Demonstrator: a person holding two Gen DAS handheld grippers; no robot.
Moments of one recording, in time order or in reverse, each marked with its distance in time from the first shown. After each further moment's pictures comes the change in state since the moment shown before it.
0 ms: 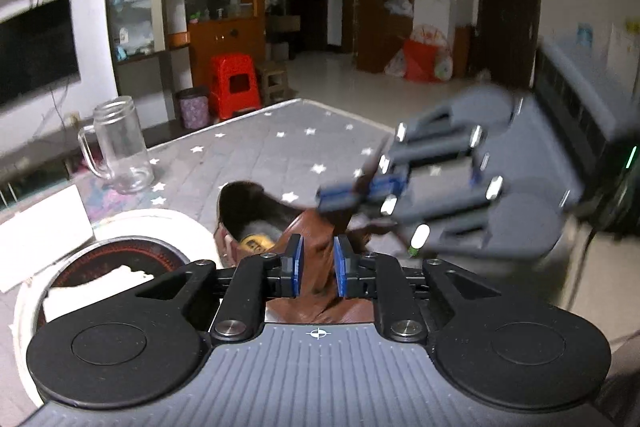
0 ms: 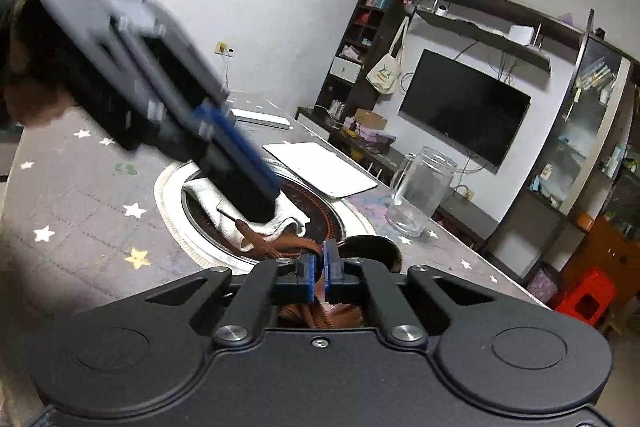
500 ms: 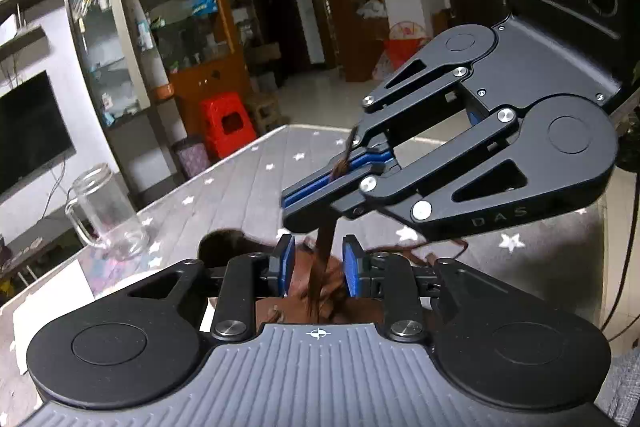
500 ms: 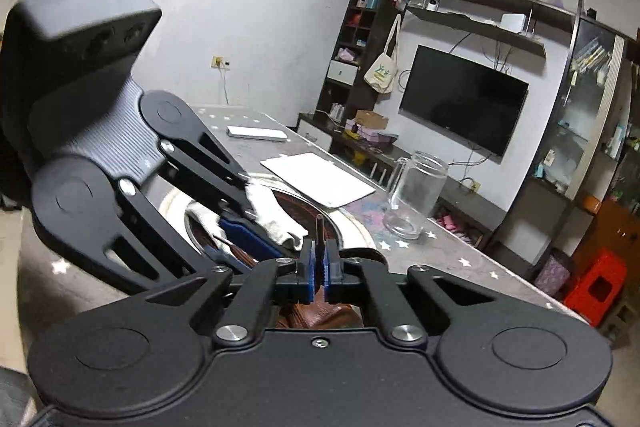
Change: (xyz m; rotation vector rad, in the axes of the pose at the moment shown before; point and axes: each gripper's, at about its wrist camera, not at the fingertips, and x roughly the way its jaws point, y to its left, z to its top) left arm 0.031 -0.028 0.010 0.163 -0.106 0.011; right arm -0.010 -0.018 0.014 0.087 -0.011 0.053
